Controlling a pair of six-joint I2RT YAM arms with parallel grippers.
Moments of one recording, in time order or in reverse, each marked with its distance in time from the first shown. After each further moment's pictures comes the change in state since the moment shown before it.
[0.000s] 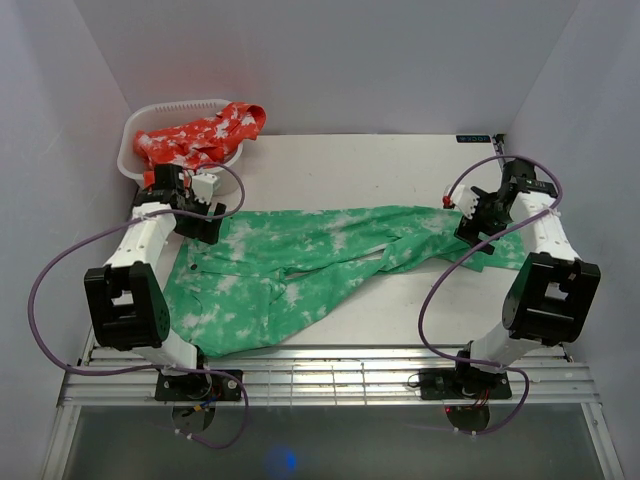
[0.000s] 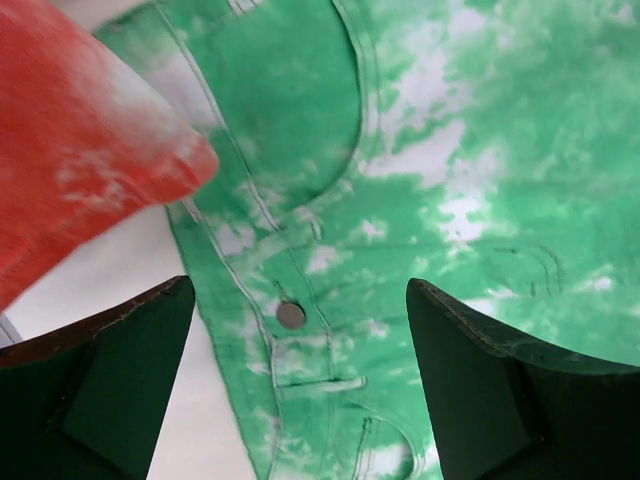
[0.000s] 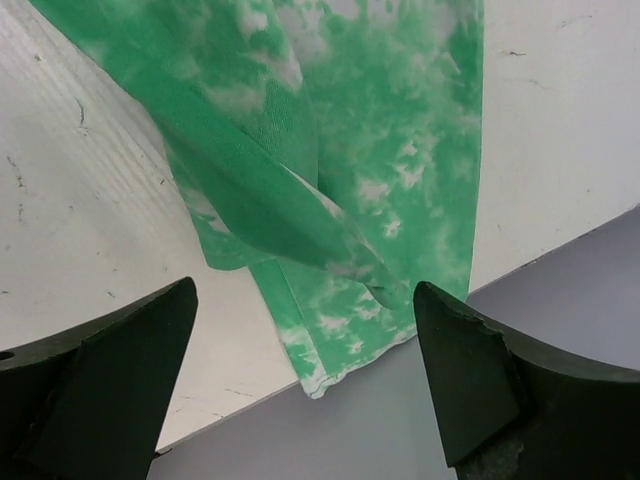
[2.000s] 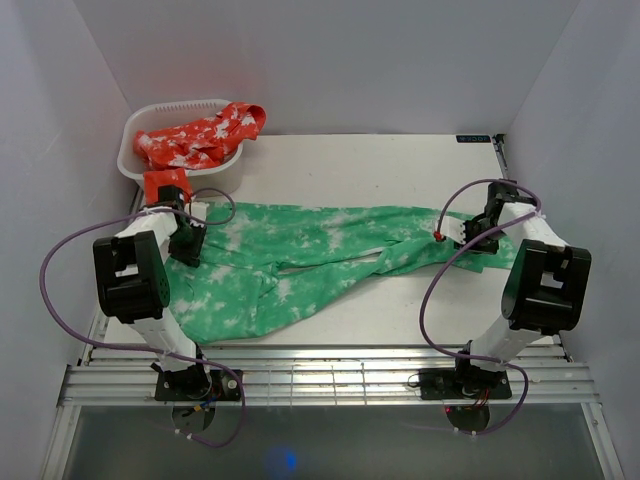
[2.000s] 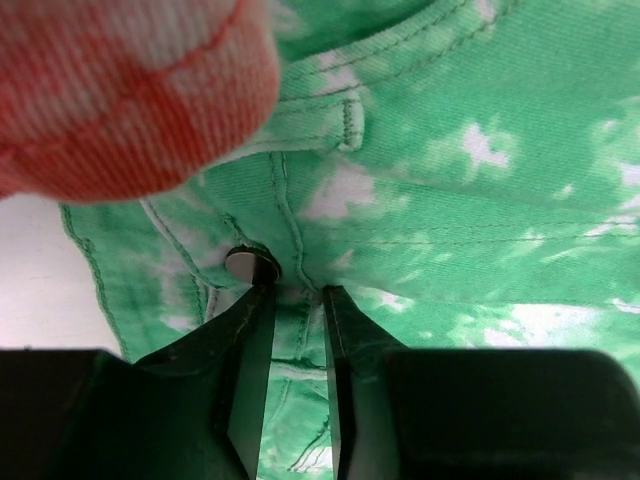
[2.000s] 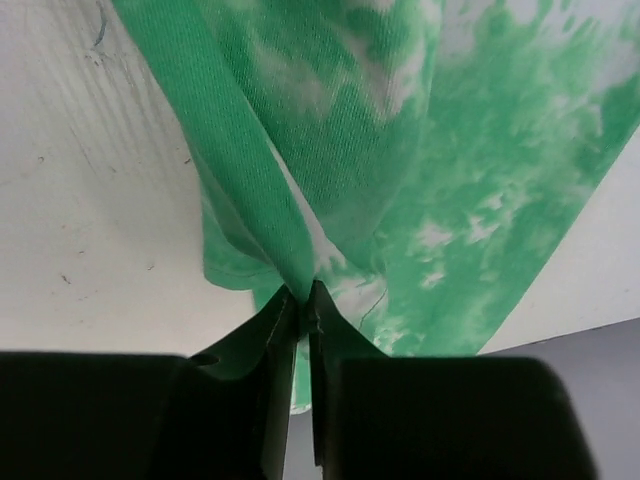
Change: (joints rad) left arm 0.075 0.191 -0.111 0.049 -0.108 -0.058; right arm 0.021 0.068 -0.170 0.124 0.078 -0.325
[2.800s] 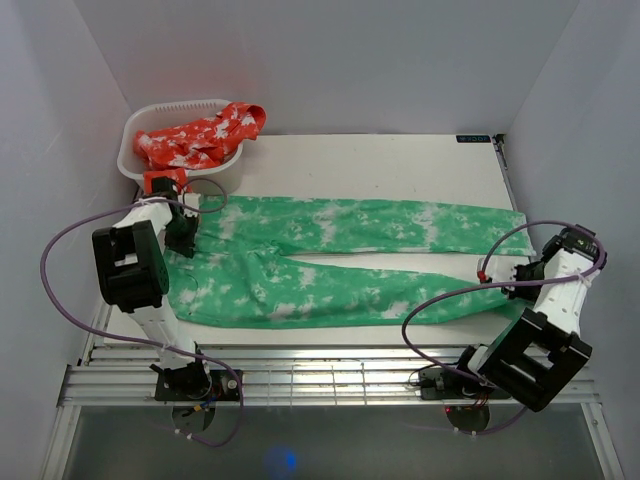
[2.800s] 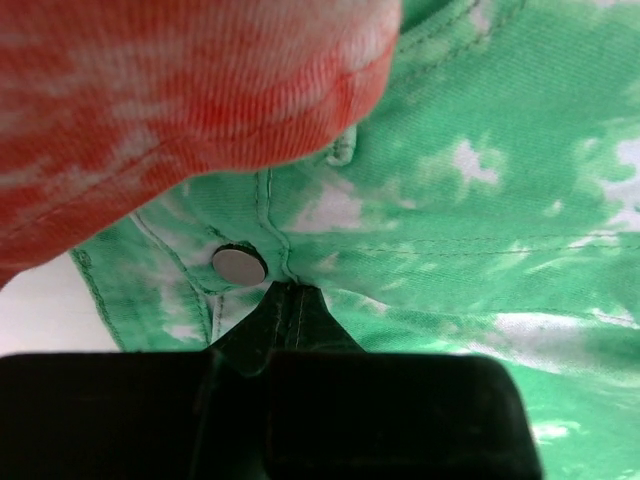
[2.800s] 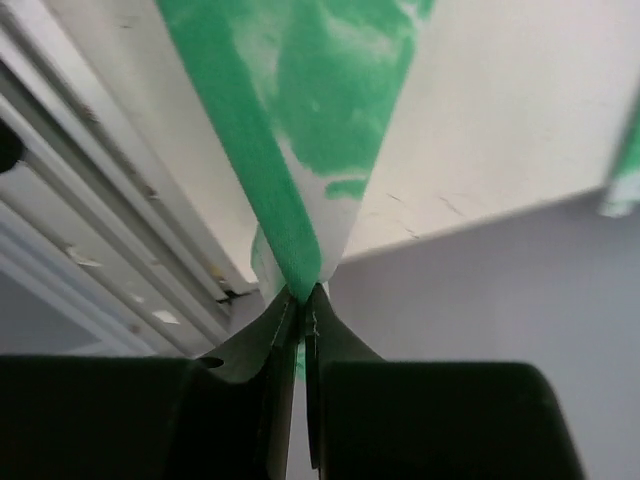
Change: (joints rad) left arm 0.044 0.099 0.124 -0.020 0.011 -0.058; right arm -0.438 -0.436 -0.145 -0.364 0.075 -0.261
